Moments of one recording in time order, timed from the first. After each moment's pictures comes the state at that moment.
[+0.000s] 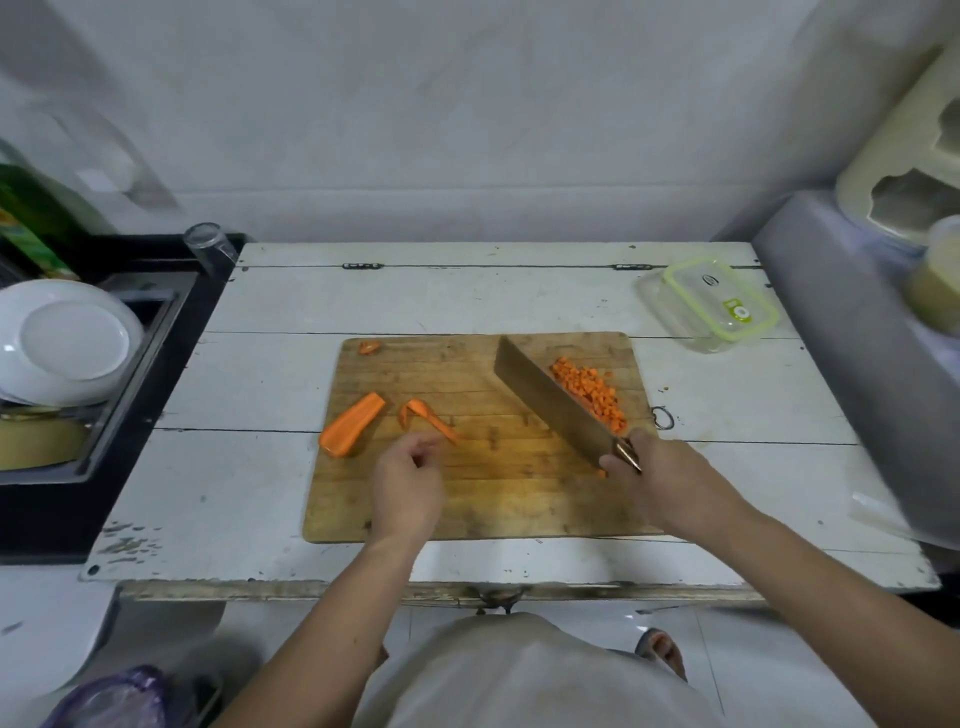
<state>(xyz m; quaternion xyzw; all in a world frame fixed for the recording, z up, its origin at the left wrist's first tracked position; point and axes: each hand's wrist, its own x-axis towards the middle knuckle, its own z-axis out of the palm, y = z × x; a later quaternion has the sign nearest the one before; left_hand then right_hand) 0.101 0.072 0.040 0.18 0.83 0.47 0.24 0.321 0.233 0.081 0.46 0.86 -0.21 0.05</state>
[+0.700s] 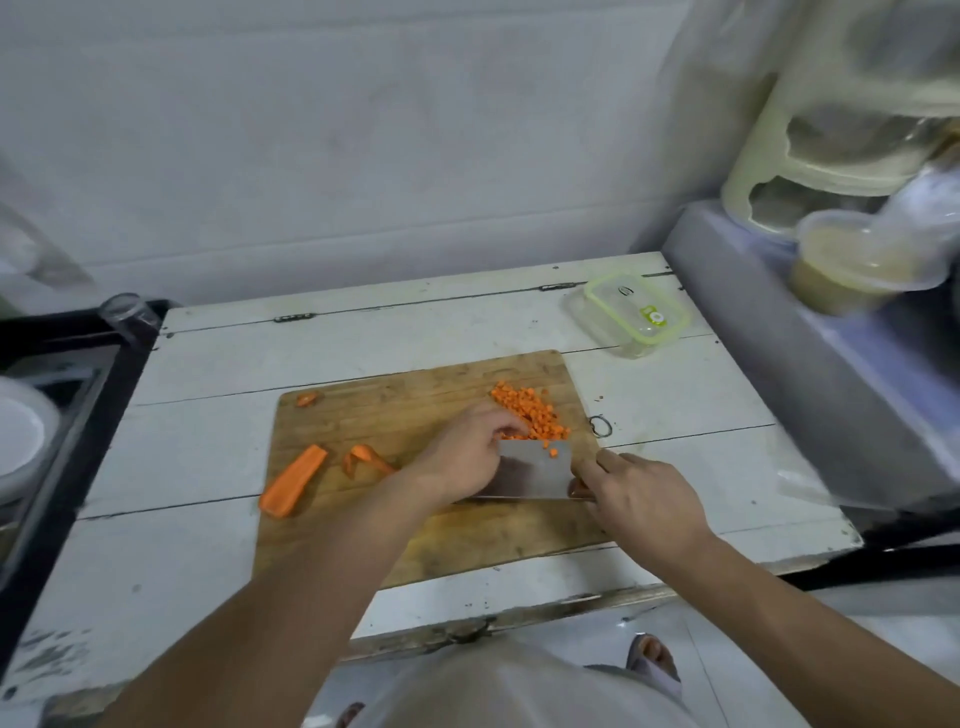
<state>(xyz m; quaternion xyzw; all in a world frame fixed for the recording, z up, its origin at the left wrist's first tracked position) 0.122 0.190 0.055 0.62 0.70 0.23 0.28 0.361 0.237 0.054 0.33 0.94 0.10 -0.01</state>
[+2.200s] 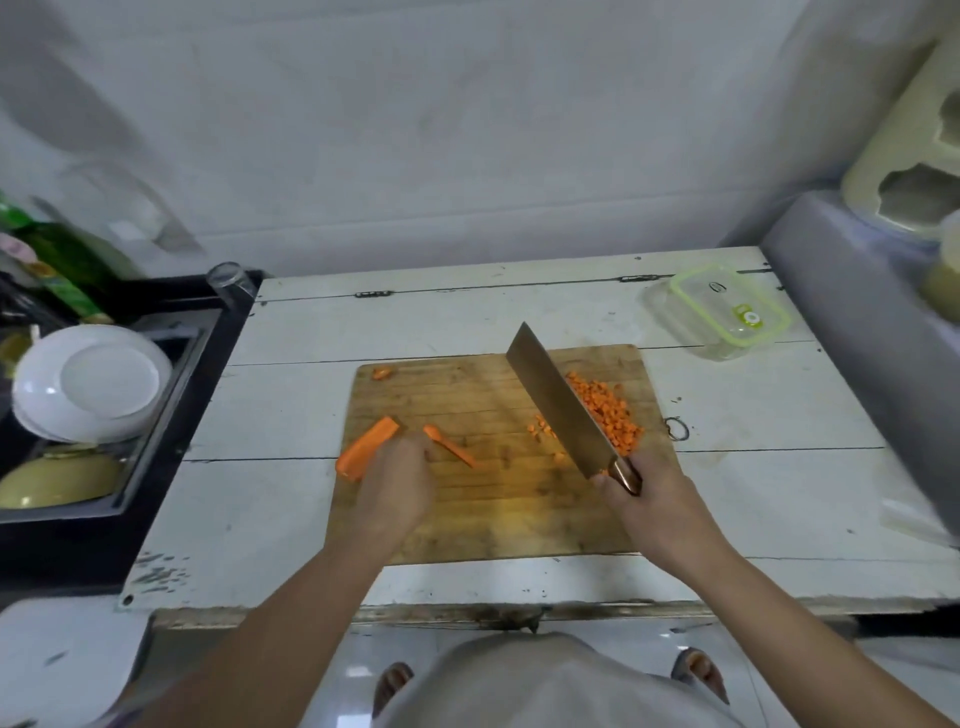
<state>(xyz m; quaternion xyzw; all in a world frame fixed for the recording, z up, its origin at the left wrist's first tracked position) 0.053 0.077 0.045 0.41 0.89 0.14 0.13 0.308 0.200 0.080 0.52 0.75 -0.40 -0.08</state>
